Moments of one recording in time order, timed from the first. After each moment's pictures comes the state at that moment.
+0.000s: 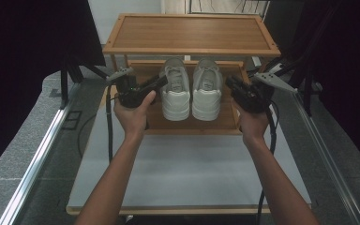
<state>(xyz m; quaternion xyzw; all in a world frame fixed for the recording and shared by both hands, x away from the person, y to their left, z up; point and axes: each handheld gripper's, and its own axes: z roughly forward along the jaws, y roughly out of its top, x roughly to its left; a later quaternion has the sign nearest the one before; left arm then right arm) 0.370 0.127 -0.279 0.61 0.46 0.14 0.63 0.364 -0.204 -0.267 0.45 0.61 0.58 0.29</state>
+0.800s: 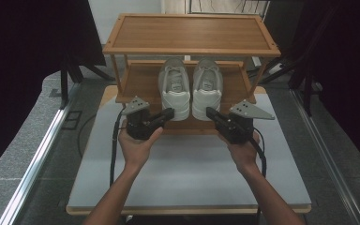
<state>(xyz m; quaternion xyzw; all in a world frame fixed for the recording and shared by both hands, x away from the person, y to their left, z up) 0.321 0.106 -0.326 0.69 0.41 0.13 0.58 0.318 -0.172 -0.310 0.35 0.71 0.56 0.24</state>
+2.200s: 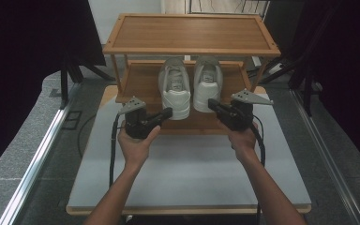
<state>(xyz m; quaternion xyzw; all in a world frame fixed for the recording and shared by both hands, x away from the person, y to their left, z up) 0.329 0.111 -0.332 0.68 0.41 0.12 0.60 0.354 -0.178 -0.310 0.39 0.70 0.55 0.22</state>
